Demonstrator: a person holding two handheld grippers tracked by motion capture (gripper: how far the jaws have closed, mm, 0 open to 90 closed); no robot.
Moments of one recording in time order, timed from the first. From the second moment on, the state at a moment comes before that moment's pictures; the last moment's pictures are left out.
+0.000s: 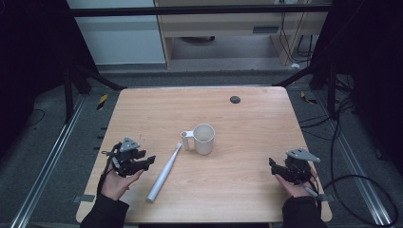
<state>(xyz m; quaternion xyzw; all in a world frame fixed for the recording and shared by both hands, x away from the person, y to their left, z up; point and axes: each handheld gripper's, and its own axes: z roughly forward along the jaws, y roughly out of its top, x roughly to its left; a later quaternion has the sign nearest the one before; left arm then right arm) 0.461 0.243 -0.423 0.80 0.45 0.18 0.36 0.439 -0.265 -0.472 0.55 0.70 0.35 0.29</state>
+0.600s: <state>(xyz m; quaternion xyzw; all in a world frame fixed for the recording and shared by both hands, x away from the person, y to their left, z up) 0.475 0.211 -0.421 0.82 0.43 0.15 0.34 0.440 -0.266 -0.472 0.55 0.70 0.35 0.29</state>
